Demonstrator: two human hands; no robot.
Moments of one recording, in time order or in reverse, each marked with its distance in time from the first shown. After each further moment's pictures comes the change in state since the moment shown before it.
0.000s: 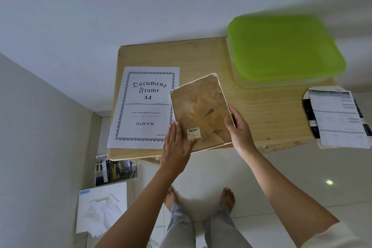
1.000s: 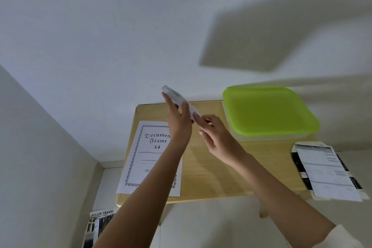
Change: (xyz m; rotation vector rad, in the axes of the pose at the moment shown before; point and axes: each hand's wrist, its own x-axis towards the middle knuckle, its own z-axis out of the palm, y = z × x) left_hand 0.071 0.147 -0.164 -0.946 0.470 0.107; right_hand 0.016 -0.151 0.025 -0.671 -0.161 -1.022
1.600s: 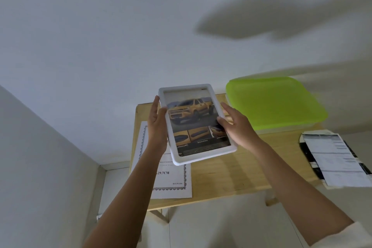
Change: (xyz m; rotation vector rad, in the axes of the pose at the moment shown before) left_hand 0.024 -0.014 -0.074 -0.170 -0.121 -0.167; right_hand 0.016 0.009 -0.012 0.247 -0.054 0.729
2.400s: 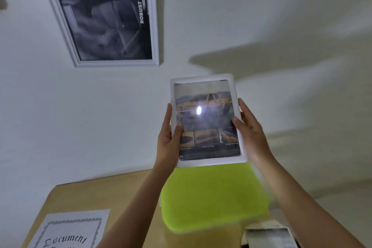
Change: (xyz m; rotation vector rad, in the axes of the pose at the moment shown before) left_hand 0.077 0.036 0.323 -0.019 -0.264 0.315; right_hand 0.126 0.060 -0.290 0.607 0.318 -0.169
